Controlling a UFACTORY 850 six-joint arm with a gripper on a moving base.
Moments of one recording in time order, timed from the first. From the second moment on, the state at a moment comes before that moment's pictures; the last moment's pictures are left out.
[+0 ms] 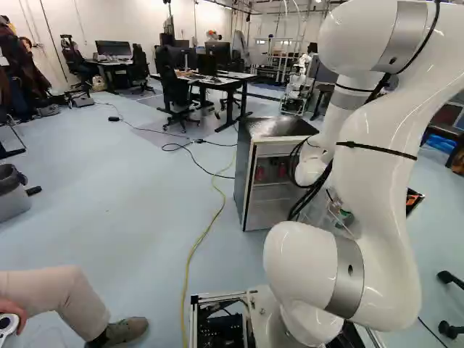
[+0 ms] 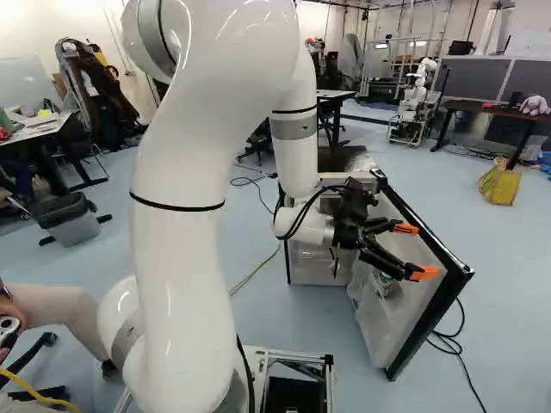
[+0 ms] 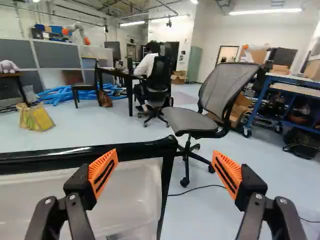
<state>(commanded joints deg) -29.6 -25.0 -30.1 65.5 82.5 -9.6</state>
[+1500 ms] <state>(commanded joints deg) -21.9 -18.3 -14.3 20.2 82.5 -9.6</state>
